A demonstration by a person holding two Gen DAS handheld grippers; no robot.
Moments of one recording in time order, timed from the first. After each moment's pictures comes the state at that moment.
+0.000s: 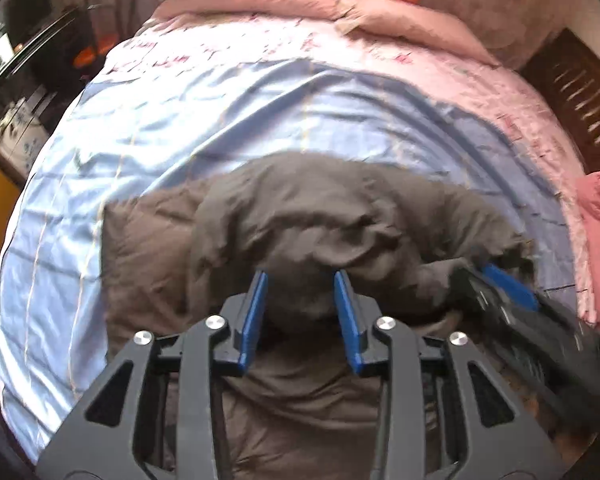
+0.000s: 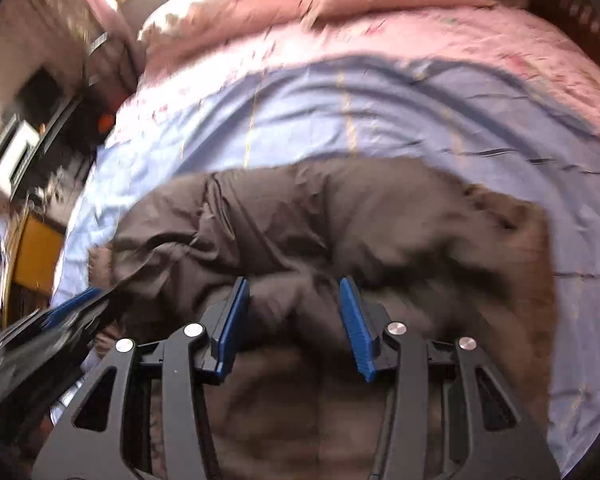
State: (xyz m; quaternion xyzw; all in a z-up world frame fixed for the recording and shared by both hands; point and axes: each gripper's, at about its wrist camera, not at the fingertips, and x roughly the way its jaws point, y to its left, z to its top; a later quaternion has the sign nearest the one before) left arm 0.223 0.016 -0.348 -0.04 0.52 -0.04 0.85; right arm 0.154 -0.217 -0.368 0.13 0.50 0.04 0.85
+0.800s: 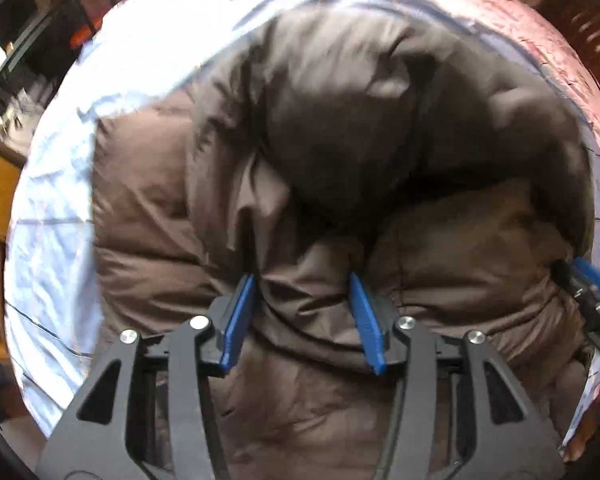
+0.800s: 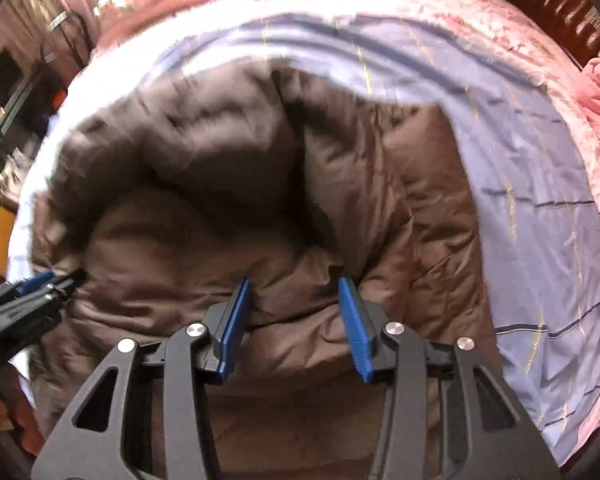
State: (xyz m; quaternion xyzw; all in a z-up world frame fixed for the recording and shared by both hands) left arm 0.188 0.003 -0.431 0.02 0.62 -0.01 0.78; right arm 0.112 -0.255 -0.444 0.09 0.59 0.00 0.80
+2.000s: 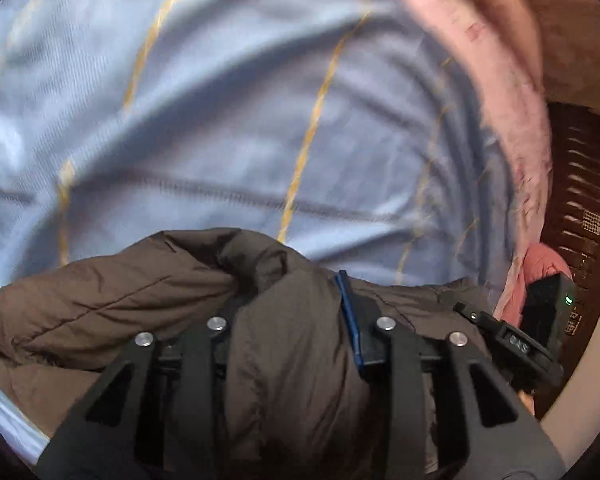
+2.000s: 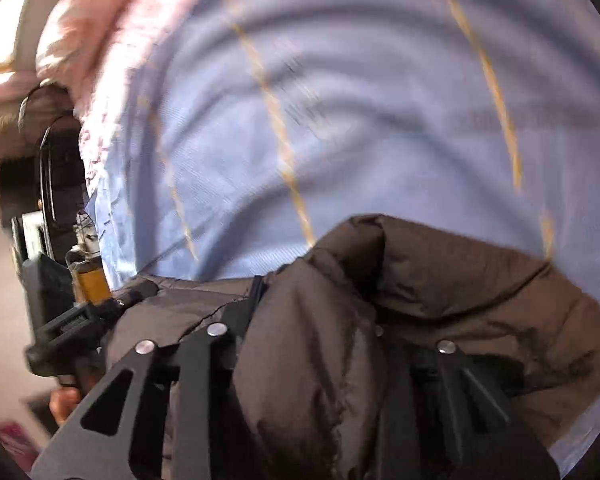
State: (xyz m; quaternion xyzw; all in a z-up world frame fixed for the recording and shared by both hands) left arm 0.455 0.038 -0.450 -0.24 0.71 -0.09 0.66; right arm 0.372 -0.297 -0.470 0.30 0.66 0.09 0.68
